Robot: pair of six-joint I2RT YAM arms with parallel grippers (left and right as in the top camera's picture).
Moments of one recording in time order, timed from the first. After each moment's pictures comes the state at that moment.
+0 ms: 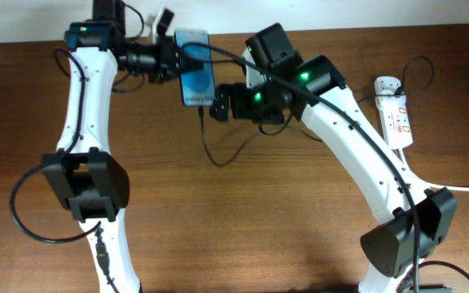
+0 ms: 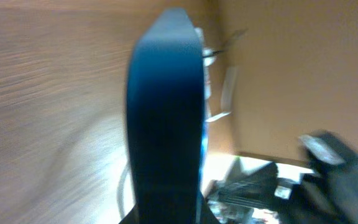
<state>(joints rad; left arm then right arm) -0.02 2.30 2.35 -1.30 1.09 -0.05 0.49 1.89 1.92 -1.10 -0.35 0.48</state>
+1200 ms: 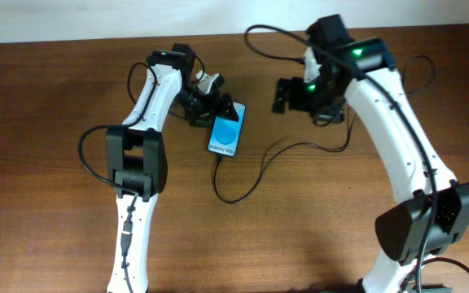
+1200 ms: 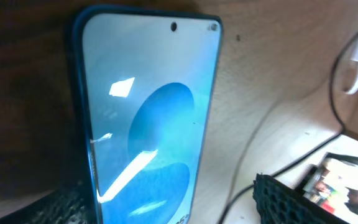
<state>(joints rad) -0.21 2.65 2.37 -1.33 0.69 0.01 0.22 1.90 1.92 -1.33 -0.21 0.38</state>
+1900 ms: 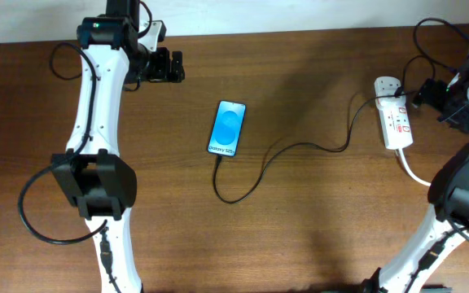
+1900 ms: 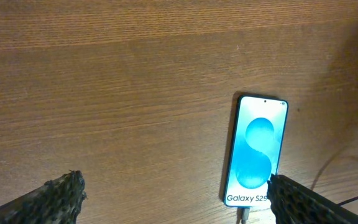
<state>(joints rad) -0.07 2.32 2.43 -1.32 0.23 0.01 -0.47 2.20 1.92 -1.05 0.03 0.18</state>
